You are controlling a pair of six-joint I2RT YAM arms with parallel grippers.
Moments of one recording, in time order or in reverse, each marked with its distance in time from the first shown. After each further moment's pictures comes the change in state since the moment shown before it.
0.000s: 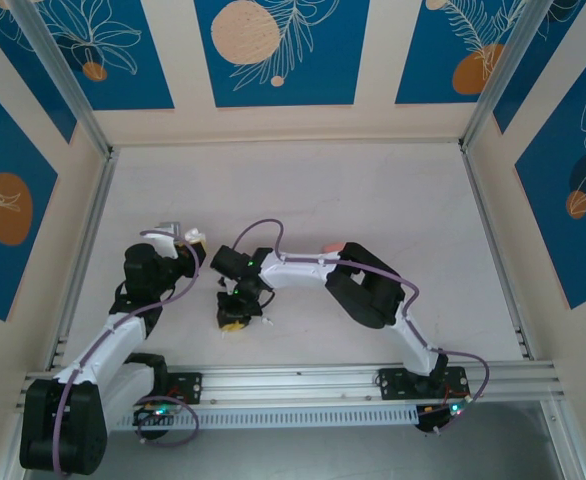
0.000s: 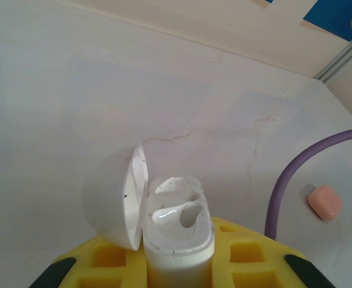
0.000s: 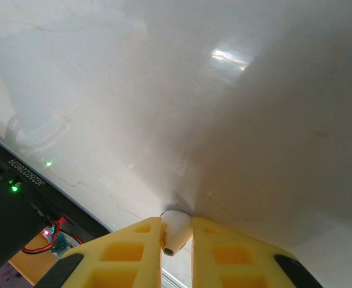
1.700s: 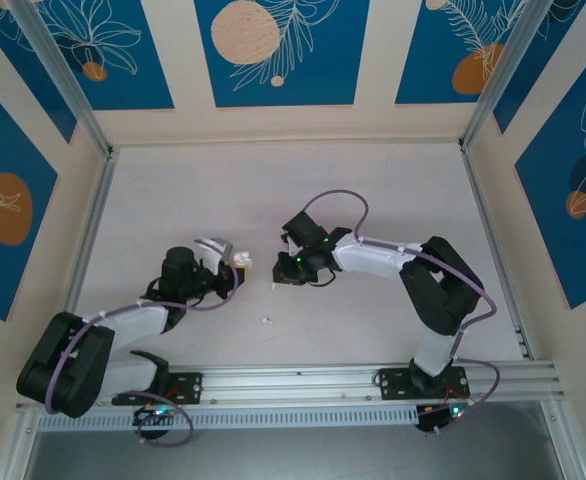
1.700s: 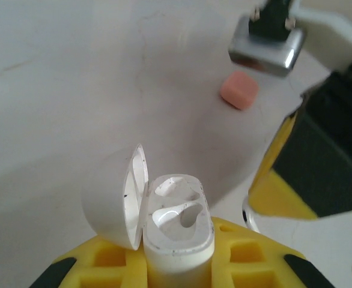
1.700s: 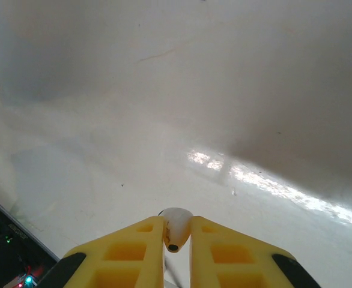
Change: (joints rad) left arm -0.290 0.322 -0.027 0.227 0.157 0.194; right arm -0.304 -0.437 -0.476 0.230 0.195 -0.146
